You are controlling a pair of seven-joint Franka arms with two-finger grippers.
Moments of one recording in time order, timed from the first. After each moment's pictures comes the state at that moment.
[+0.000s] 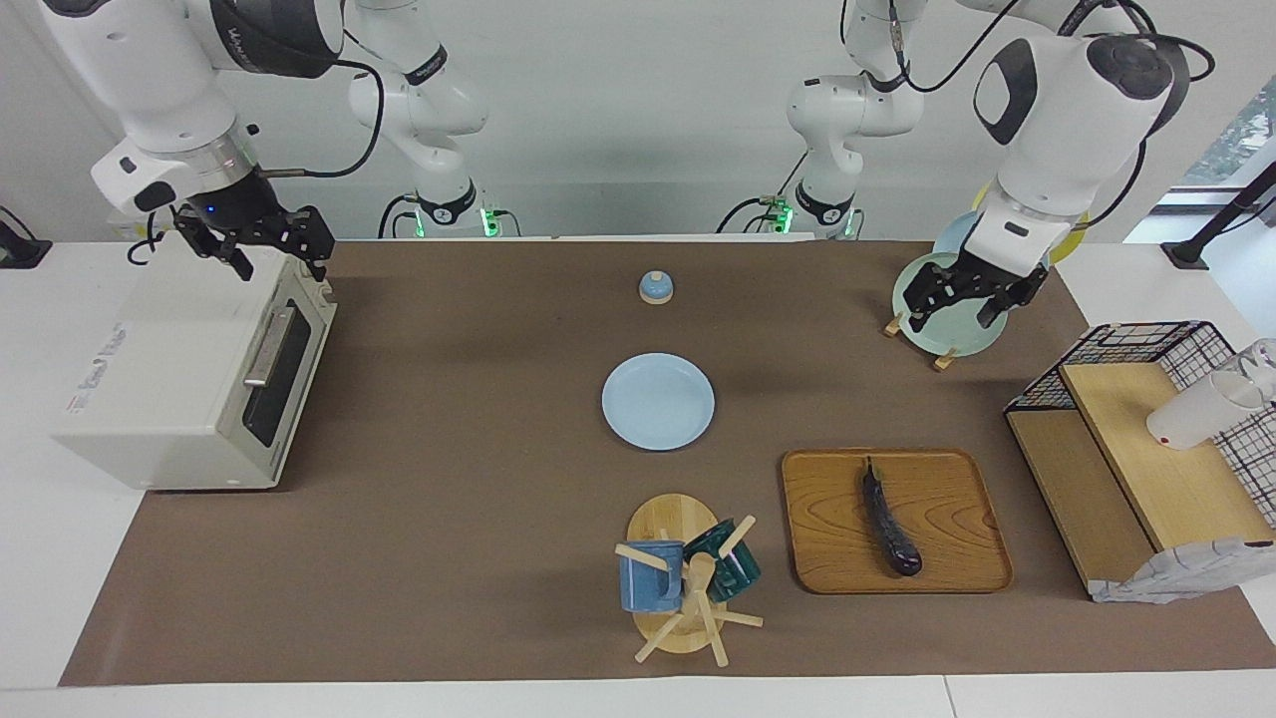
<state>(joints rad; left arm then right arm) -0.10 0.13 -0.05 -1.67 -0.04 1.82 -0.14 -0.11 -0.02 0.05 -1.63 -0.04 1.58 -0.13</state>
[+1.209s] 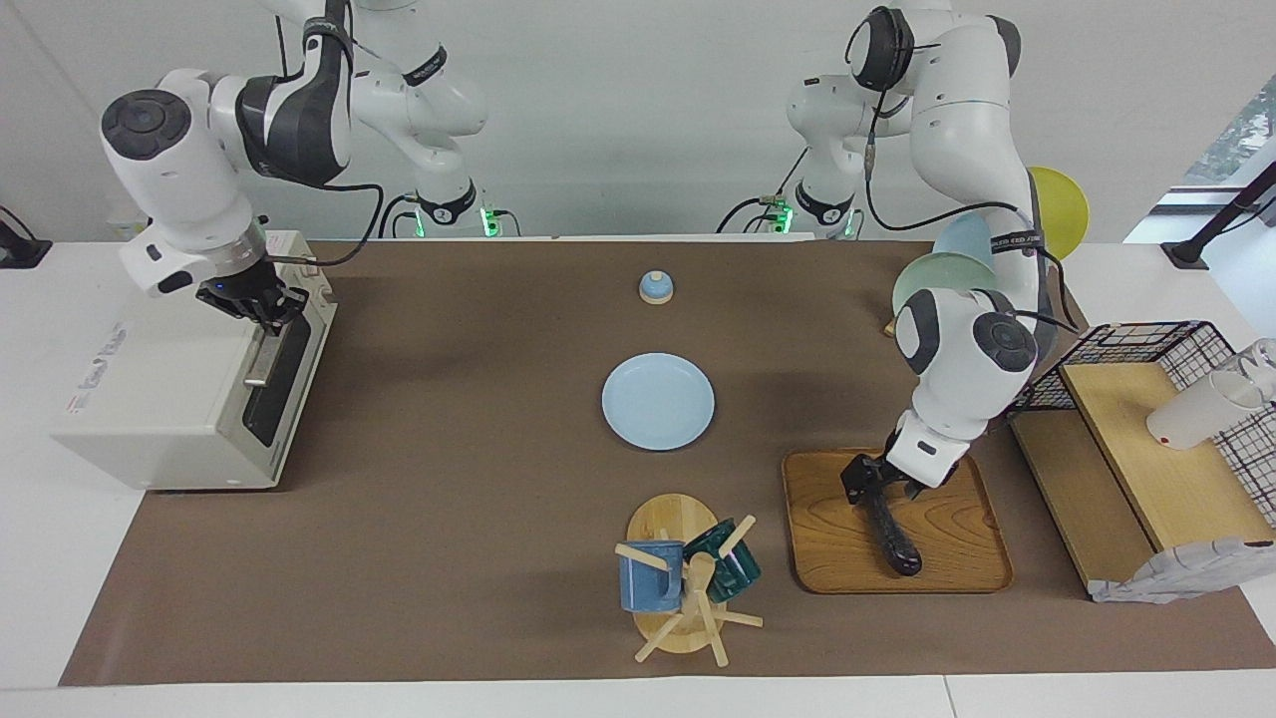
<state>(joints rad) -0.12 0.53 -0.07 -1.66 -0.07 2.32 -0.14 -0.19 0.00 0.04 -1.90 -0.18 1.80 -0.01</state>
